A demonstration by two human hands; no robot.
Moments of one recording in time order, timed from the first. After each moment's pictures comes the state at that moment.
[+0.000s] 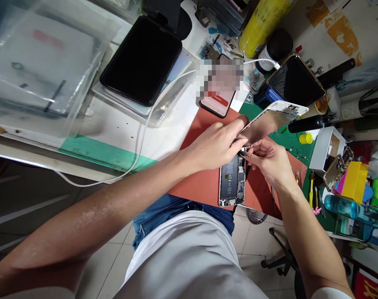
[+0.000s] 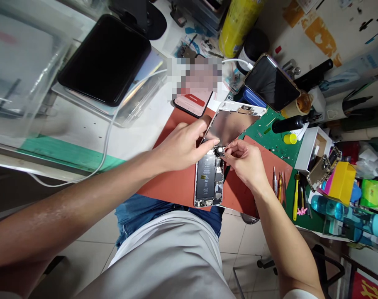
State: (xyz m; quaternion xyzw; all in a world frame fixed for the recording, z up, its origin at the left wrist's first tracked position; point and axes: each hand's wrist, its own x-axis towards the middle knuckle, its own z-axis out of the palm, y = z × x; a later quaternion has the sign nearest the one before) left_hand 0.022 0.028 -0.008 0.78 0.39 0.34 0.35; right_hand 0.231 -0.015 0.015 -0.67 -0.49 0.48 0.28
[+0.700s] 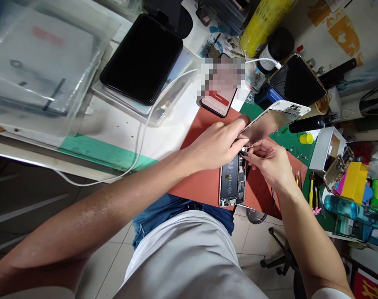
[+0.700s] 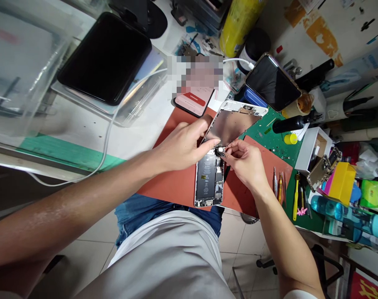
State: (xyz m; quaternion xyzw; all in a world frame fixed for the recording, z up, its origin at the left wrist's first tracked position) left_hand 0.022 0.028 -0.011 0.78 0.37 0.37 0.33; right_hand 0.231 -0.016 0.013 -0.66 -0.50 0.48 0.28
